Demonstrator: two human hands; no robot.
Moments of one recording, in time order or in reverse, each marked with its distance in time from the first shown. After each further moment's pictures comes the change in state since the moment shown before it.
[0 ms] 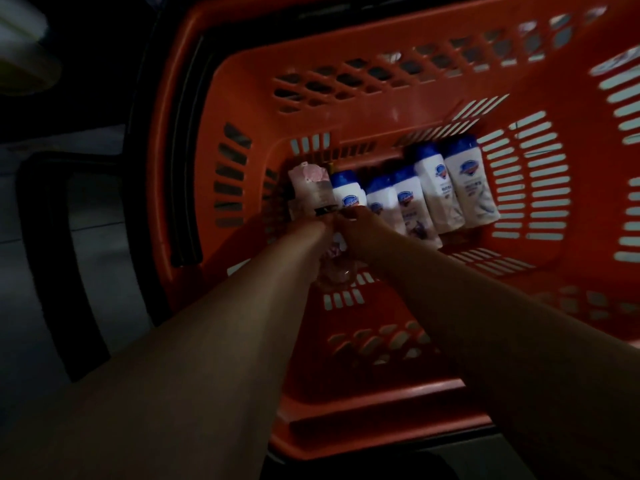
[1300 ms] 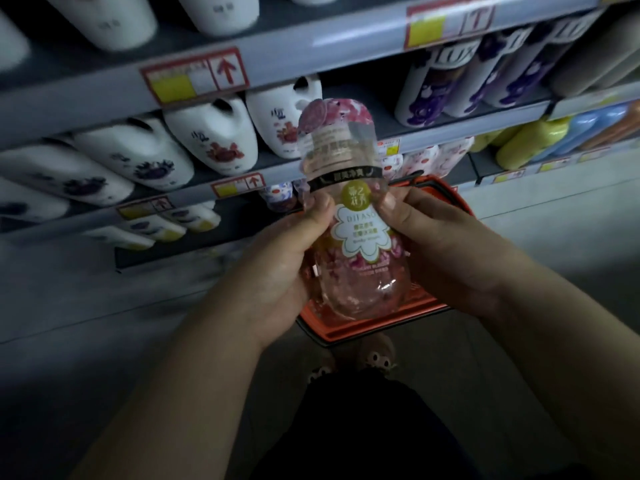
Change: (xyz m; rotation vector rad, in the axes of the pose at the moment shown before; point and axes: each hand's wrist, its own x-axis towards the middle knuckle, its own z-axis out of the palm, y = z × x) left_hand -0.492 0.103 -0.140 -0.296 -0.613 0.546; right_hand -0.488 -0.189 -0.065 0.440 -0.272 -0.454
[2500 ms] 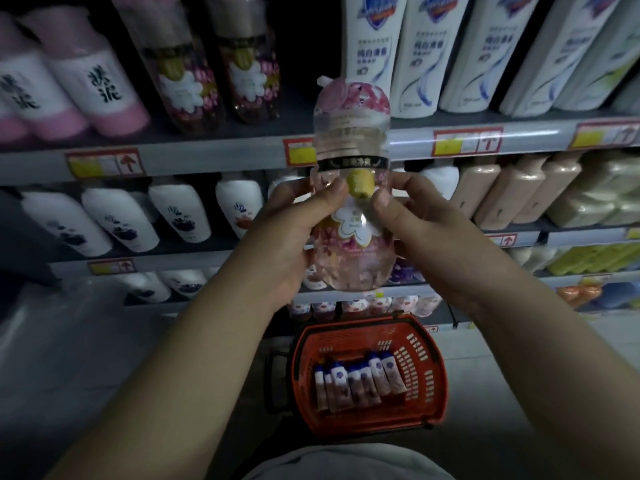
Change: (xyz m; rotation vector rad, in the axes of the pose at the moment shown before) left_hand -0.156 0.215 0.164 0.096 0.264 0.525; right_hand -0.172 -0.239 0.109 -0.502 -0.044 -0.524
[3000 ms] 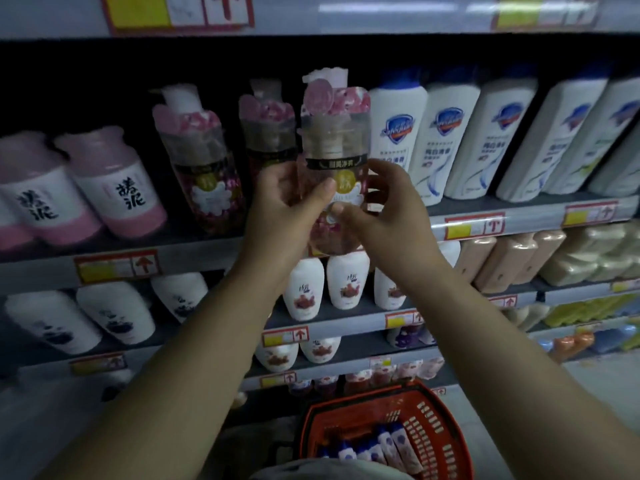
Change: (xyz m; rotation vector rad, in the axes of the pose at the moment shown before) left_hand 0.091 0.082 -0.037 0.247 0.151 0.520; right_hand 0.114 -0.055 0.057 -0.280 0.408 -0.404
